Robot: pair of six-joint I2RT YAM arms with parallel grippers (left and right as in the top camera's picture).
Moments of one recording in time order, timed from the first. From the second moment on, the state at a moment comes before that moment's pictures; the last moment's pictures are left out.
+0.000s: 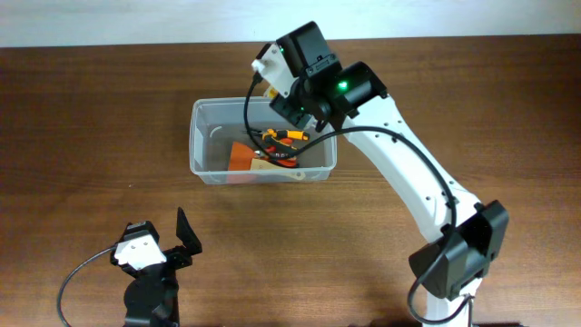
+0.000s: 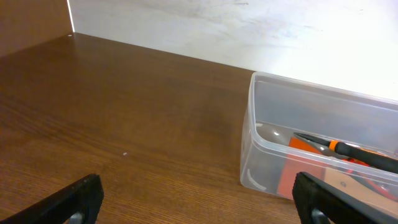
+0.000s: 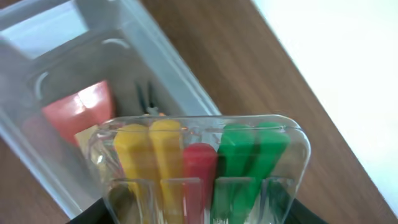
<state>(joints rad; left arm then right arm) -0.13 0.02 0.10 -0.29 -0.33 -0.22 0.56 2.00 2.05 -0.97 0.02 -0.46</state>
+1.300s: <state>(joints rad) -0.13 0.02 0.10 -0.29 -0.33 -0.22 0.31 2.07 2.42 -1.16 -0.02 -0.30</state>
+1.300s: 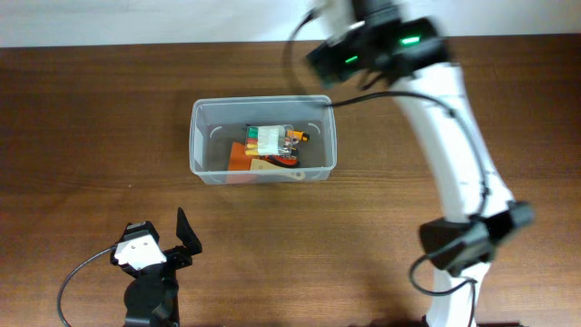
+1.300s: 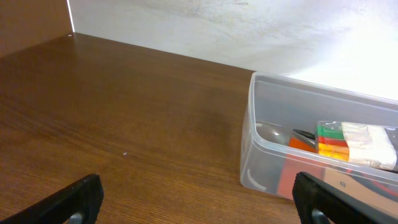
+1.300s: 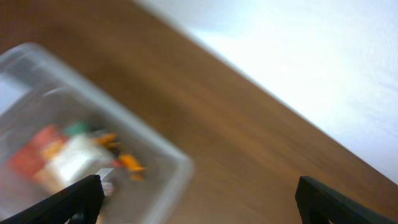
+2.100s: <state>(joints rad) -0.13 0.02 0.10 -0.29 -0.33 -0.22 0.07 2.05 2.43 -1.21 0.00 -0.26</state>
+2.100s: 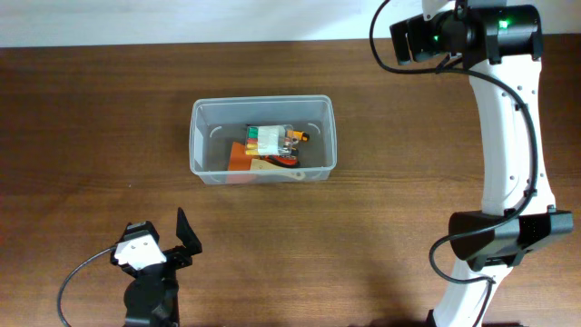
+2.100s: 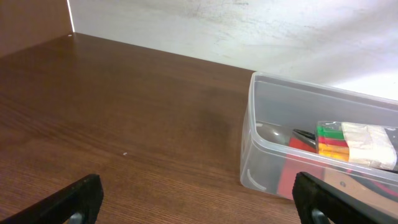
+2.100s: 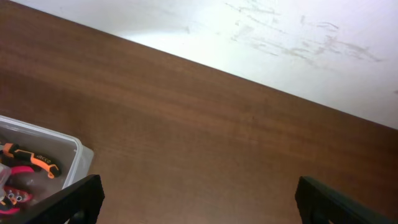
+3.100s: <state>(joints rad) -0.13 0.02 0.10 -0.29 -0.33 -0.22 0.08 0.51 1.71 -1.11 -0.03 -0.26</state>
